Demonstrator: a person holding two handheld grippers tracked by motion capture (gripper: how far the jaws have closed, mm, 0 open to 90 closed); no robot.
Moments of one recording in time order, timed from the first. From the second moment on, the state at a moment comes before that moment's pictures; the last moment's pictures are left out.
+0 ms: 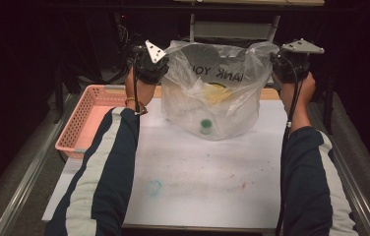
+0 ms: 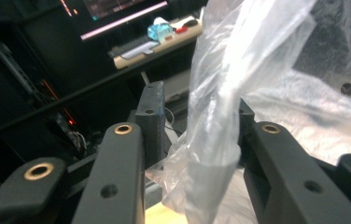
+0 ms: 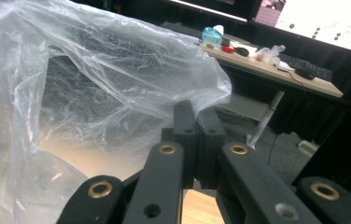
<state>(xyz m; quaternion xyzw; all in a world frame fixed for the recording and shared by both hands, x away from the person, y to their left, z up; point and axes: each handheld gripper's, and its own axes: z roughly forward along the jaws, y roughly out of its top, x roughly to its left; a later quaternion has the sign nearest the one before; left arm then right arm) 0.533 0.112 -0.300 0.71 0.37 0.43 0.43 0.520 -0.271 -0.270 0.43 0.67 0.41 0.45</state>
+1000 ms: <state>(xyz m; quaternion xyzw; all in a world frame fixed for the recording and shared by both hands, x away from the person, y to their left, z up) 0.524 0.115 -0.304 0.73 0.39 0.44 0.36 0.492 -0.273 -0.276 0.44 0.67 0.41 0.44</state>
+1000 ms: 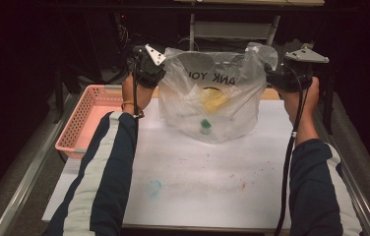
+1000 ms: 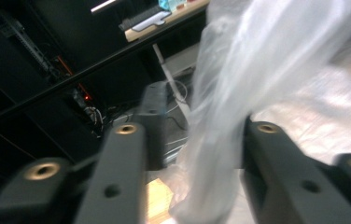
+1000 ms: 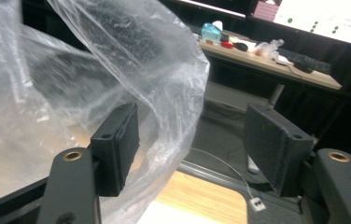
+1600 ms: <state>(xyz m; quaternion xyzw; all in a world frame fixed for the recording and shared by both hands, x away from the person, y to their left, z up) 0.551 0.124 -0.325 0.73 0.43 0.42 0.33 0.498 -0.291 -0.302 0.47 0.63 0.43 0.44</state>
